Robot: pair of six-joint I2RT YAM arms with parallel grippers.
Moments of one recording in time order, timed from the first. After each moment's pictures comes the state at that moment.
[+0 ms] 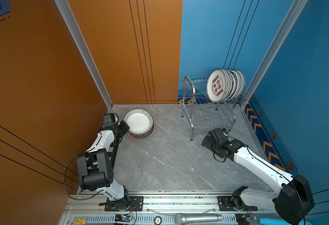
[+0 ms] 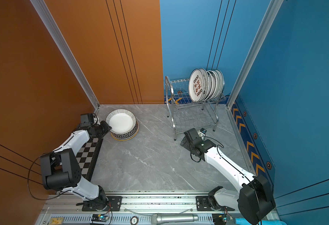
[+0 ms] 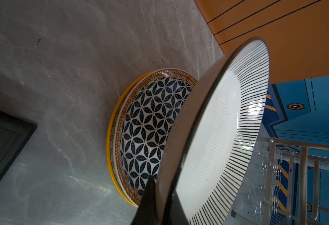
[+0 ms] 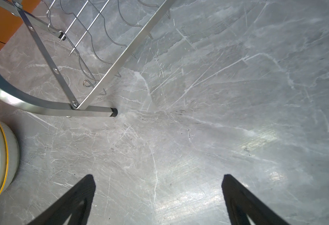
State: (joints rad) left arm 0.23 1.61 1.09 -0.35 0.37 -0.62; right arm 0.51 1.23 0.88 -0.67 0.25 1.00
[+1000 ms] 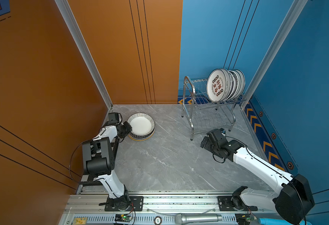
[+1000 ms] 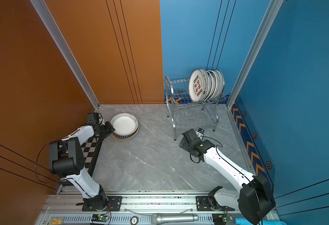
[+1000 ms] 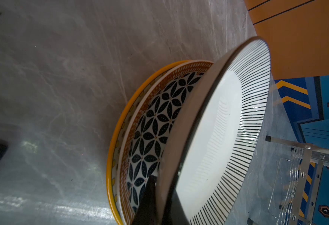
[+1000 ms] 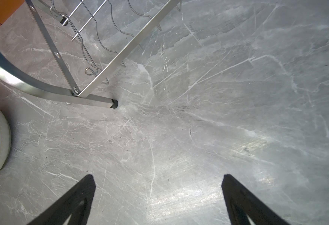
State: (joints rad) left arm 0.21 1.78 1.18 -0.39 0.35 -0.59; right arm 0.54 1.23 0.88 -0.67 0.25 0.96
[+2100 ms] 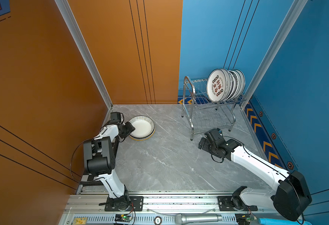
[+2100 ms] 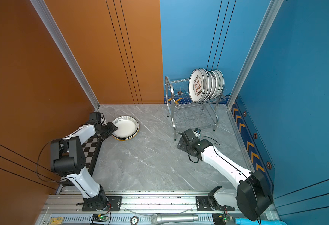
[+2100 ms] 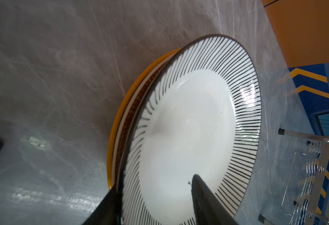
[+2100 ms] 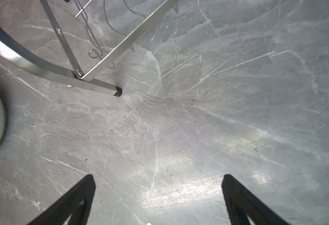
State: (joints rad) left arm 0.19 1.79 1.20 -0.43 0.32 -0.55; right arm 0.56 1.27 0.89 -0.67 0.21 0.91
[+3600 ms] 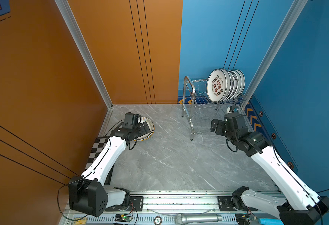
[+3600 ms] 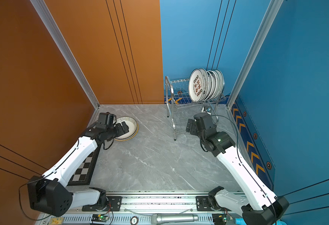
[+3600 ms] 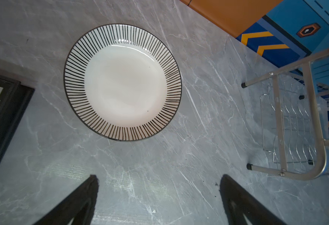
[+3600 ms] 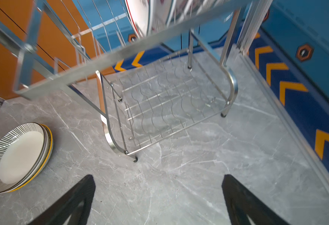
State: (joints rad) left arm -0.26 1.28 1.12 -0.67 -0.07 -0.61; right arm 0.48 1.10 1.30 -0.80 0.42 0.46
